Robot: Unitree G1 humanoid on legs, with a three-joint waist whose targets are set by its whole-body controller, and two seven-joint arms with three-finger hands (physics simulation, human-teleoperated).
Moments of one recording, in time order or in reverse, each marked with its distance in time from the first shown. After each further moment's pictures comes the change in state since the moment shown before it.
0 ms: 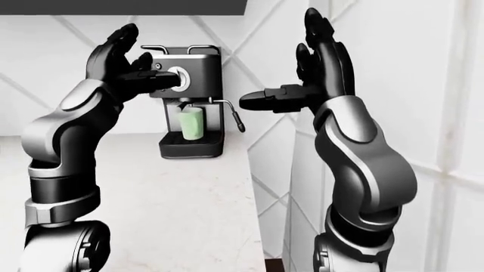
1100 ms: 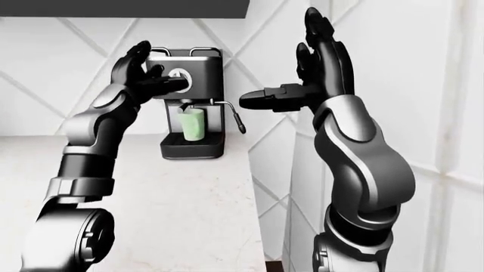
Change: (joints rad) left arm -0.105 -0.021 -0.014 0.487 0.082 -0.301 -0.093; right arm -0.003 0.003 0.002 0.009 -0.011 -0.008 0.003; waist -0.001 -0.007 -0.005
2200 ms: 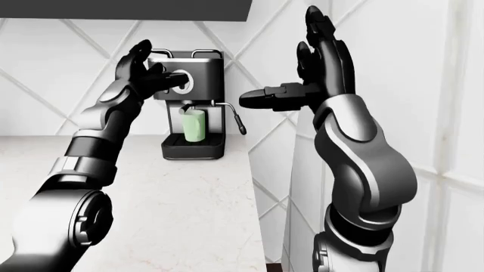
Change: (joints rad) left arm -0.153 0.014 0.009 0.404 0.017 -0.245 -0.061; right arm -0.006 0.000 -0.002 -0.008 0.005 0.011 -0.010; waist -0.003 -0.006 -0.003
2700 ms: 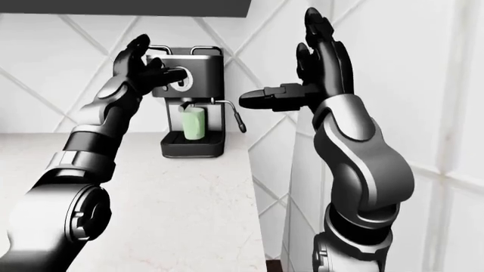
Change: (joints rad) left arm -0.044 0.009 0.009 0.074 -0.001 -0.052 -0.021; right arm 0.003 0.000 0.005 0.016 -0.006 -0.012 0.005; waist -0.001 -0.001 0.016
